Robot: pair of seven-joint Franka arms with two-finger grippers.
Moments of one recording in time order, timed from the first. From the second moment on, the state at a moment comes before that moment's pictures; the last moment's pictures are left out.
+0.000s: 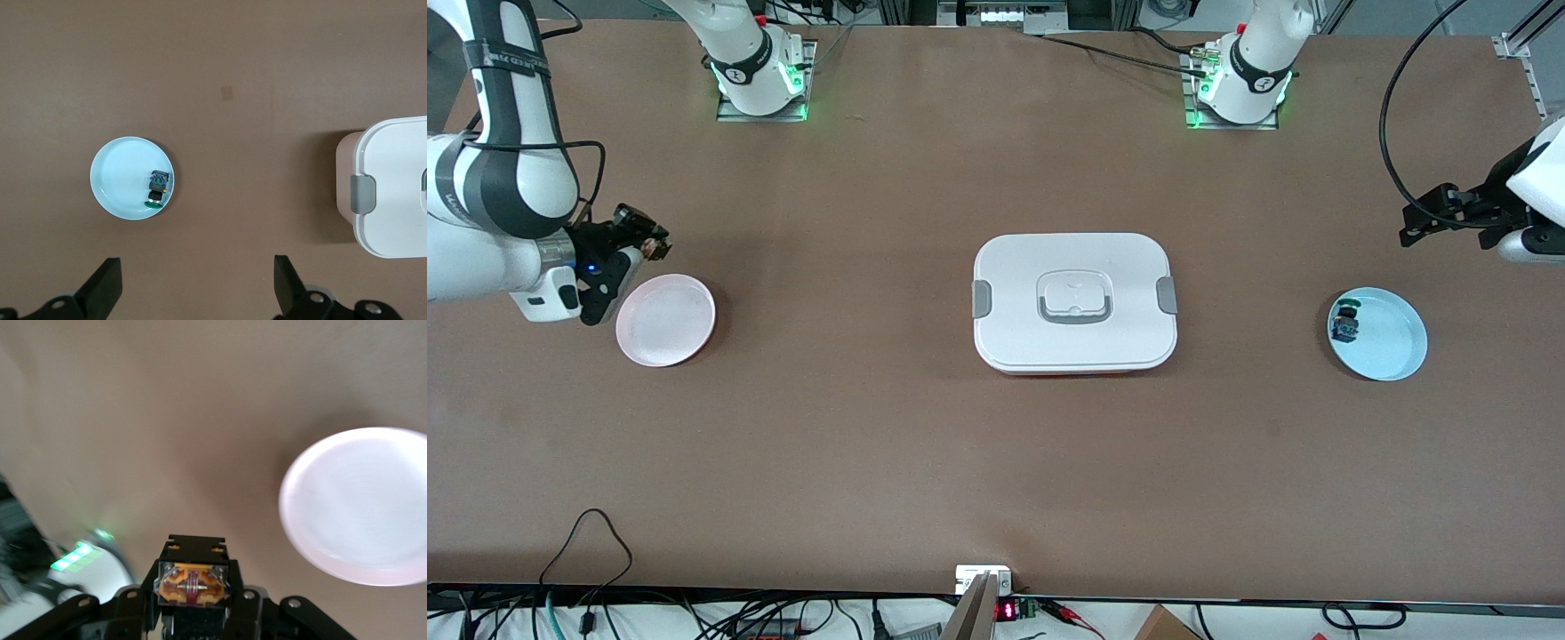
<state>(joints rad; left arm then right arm) -0.07 0.01 0.09 -1.64 0.01 1.63 0.05 -0.05 0.29 -0.05 -1.79 0.06 1.60 -1.08</state>
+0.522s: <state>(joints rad) -0.07 0.01 0.09 -1.64 0.00 1.62 0.04 -0.07 0.32 -0.05 -1.92 -0.10 1.99 -1.43</state>
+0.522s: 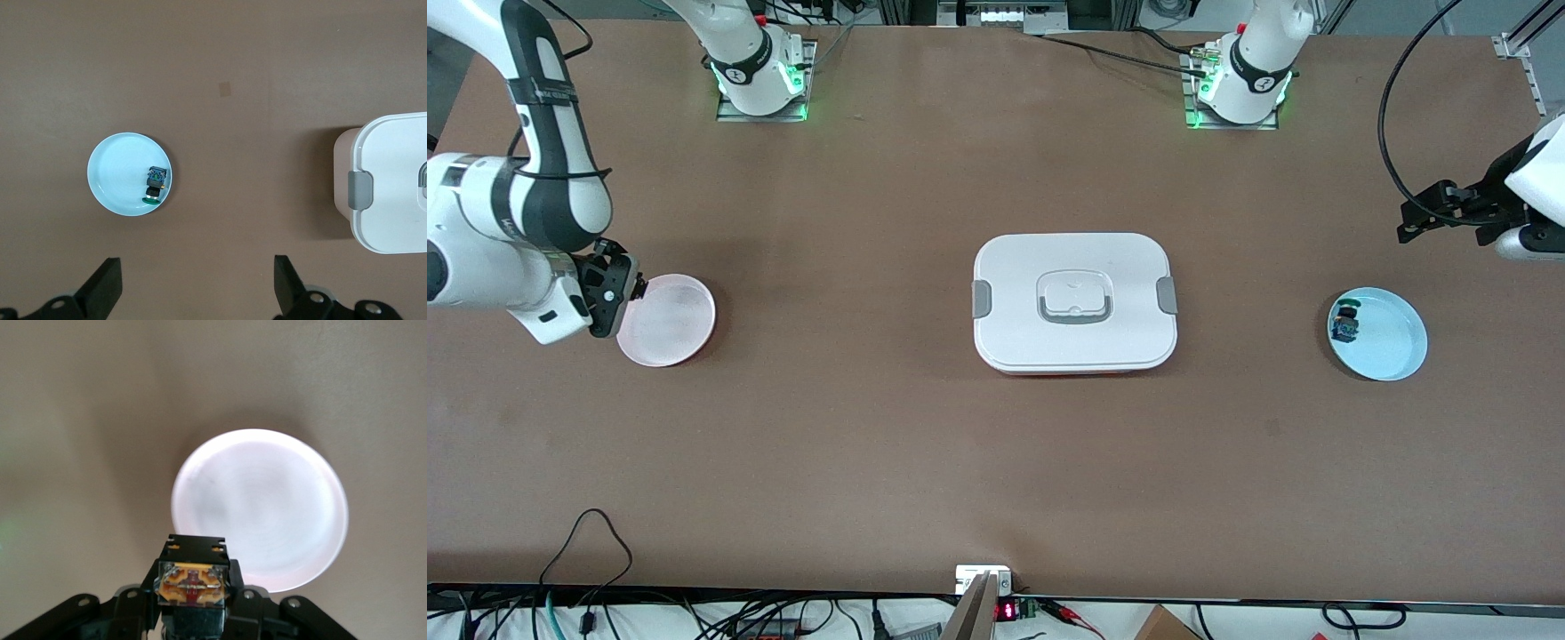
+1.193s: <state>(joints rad) -0.07 0.02 0.08 -1.61 0.00 1.61 0.04 -0.10 0.34 -0.05 -2.14 -0.12 2.40 -1.61</state>
